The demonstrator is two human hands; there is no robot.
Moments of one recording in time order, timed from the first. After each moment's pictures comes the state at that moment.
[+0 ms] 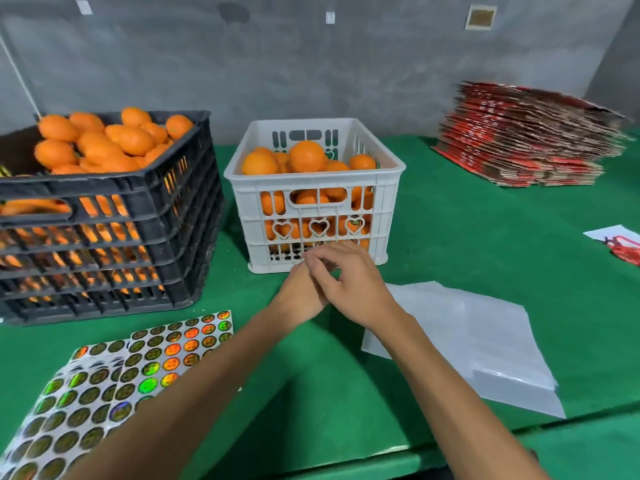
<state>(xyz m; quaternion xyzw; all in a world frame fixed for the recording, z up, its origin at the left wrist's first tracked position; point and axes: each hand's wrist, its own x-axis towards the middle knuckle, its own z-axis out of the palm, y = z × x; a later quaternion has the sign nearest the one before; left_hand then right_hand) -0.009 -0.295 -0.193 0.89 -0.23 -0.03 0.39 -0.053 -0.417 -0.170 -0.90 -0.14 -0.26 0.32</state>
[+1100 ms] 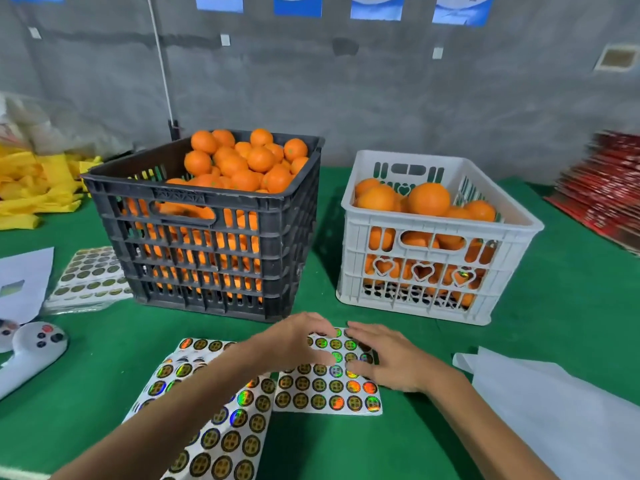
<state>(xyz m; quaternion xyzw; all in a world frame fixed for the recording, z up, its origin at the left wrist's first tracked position) 0.035 -0.124 -0.234 0.92 -0.27 -0.10 0.26 0.010 -0.376 -0.232 -0.95 -0.23 0.13 0.16</state>
